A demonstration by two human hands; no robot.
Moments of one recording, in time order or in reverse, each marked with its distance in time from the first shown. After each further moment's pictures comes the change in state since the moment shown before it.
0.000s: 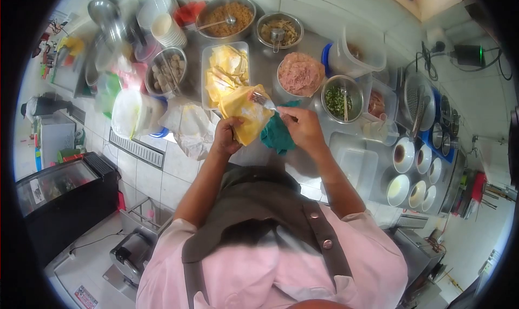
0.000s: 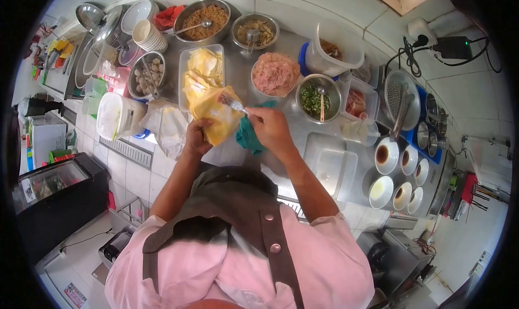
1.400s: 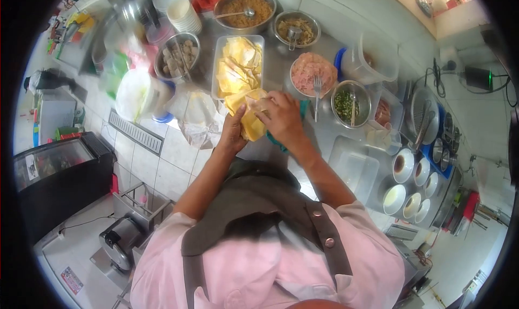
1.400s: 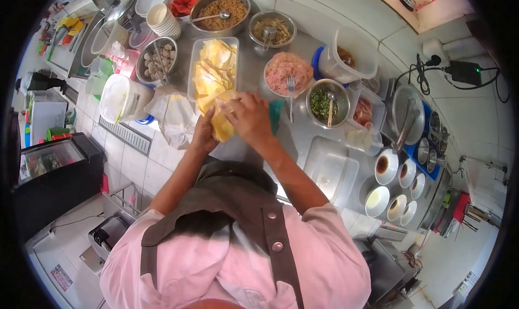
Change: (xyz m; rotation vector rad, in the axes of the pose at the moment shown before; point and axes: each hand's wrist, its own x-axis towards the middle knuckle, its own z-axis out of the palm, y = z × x) left_hand -0.006 -0.012 -0.004 0.043 0.127 0.199; right_hand 0.019 -0.021 0.058 -0.457 -0.021 -0.378
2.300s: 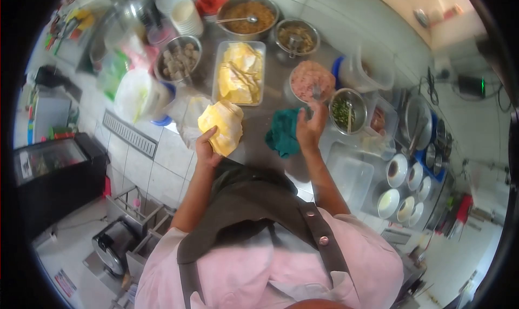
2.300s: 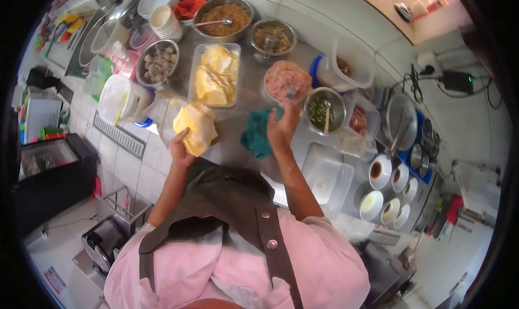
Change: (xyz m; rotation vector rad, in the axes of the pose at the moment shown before) left_hand -0.042 0.037 -0.063 -0.260 0.029 0.001; right_hand -0.034 0.075 0.019 0.075 0.546 0.218
